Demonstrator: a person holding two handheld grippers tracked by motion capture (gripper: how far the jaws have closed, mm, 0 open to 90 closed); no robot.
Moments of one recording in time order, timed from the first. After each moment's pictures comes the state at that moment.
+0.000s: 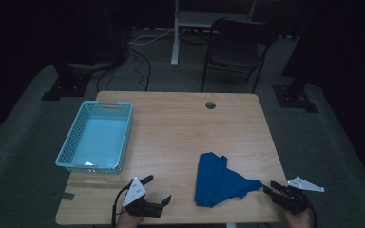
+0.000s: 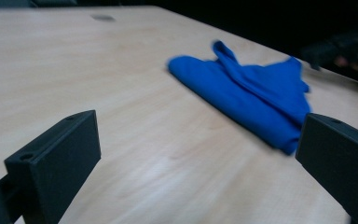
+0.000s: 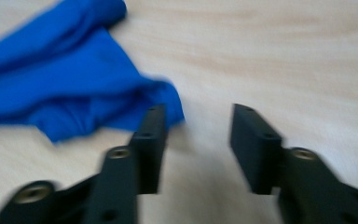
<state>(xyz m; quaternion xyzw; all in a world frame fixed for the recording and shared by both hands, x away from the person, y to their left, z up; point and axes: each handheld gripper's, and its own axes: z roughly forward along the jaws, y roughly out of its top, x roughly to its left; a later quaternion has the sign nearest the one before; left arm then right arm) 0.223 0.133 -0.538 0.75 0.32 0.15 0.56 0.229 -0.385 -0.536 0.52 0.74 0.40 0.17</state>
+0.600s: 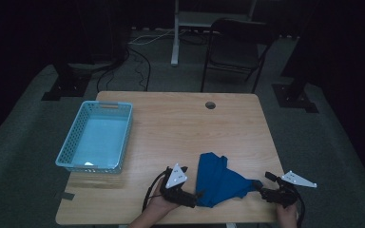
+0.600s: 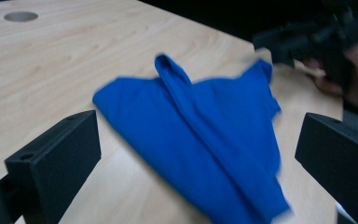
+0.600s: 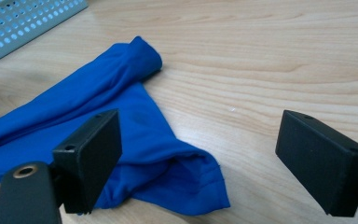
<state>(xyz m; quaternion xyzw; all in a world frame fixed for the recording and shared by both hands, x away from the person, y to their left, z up) 0.261 0.030 -0.503 0.80 0.28 0.11 0.52 0.252 -0.368 -0.546 0.48 0.70 0.50 0.16</state>
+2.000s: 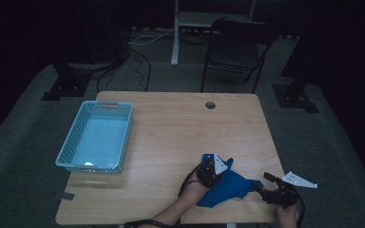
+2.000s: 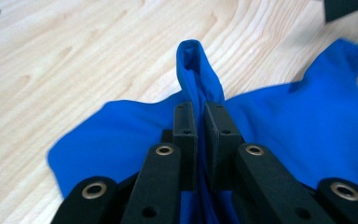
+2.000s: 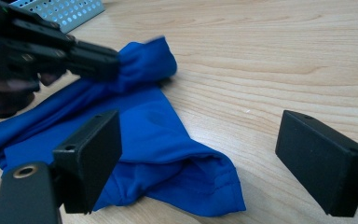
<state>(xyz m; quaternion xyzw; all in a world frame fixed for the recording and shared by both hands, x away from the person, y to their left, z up) 0.308 -0.081 -0.520 0.86 0.26 0.17 0.41 0.251 -0.369 -0.547 0.46 0.71 0.52 0.14</state>
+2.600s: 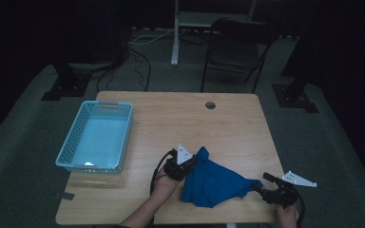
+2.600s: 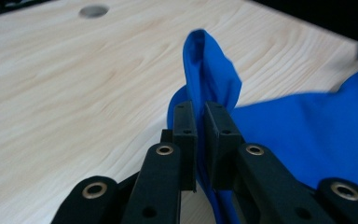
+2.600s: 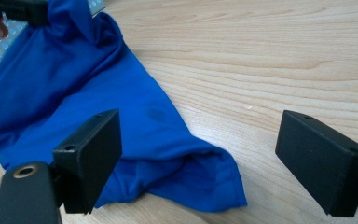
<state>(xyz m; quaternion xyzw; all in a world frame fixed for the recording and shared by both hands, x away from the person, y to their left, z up) 0.312 0.028 -0.494 0.81 0.35 0.18 0.43 0.253 -0.369 -0.548 0.47 0.71 0.52 0.13</state>
